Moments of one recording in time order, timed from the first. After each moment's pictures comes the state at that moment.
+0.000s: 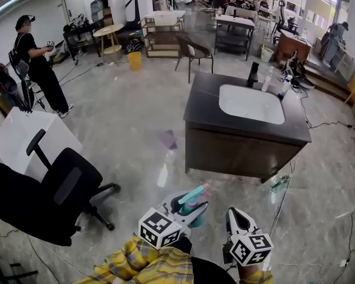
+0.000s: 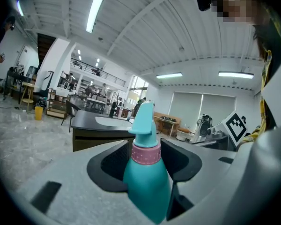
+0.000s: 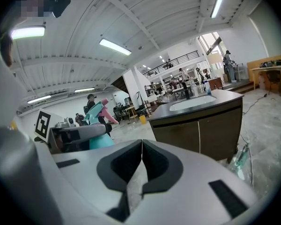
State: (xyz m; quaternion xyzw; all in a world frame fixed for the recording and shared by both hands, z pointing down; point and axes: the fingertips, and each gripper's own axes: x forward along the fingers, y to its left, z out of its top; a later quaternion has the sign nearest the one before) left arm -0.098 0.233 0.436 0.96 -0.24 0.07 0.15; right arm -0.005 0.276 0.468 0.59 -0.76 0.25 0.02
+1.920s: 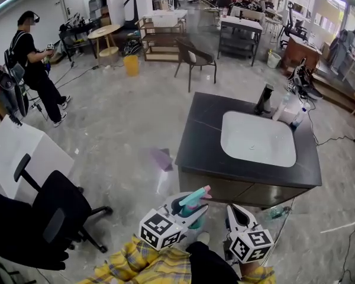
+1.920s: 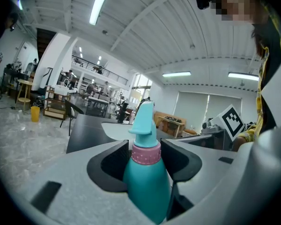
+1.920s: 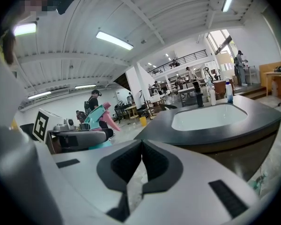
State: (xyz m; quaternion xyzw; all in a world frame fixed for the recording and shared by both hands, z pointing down) left arm -0.031 -0.050 0.446 0.95 -0.24 0.08 0.16; right arm 0.056 -0.026 0.463 0.57 -0.78 0.24 0.04
